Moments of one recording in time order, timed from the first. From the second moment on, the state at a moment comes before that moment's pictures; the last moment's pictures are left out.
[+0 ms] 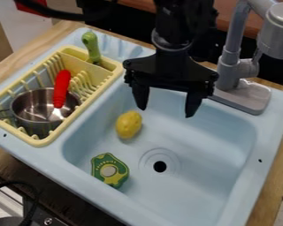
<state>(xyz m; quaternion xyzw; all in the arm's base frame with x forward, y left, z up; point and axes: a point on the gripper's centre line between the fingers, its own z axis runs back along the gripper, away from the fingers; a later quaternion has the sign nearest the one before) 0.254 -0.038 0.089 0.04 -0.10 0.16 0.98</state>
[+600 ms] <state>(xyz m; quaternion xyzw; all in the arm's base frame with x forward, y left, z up) 0.227 -0.019 0.074 0.05 -0.05 0.11 0.99</state>
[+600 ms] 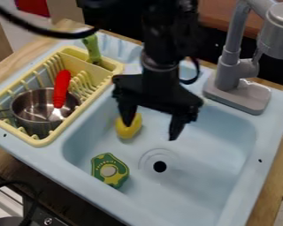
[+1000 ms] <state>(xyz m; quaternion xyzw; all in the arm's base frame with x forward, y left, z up) 0.199 -0.001 0.054 0.08 -0.05 0.08 0.99</state>
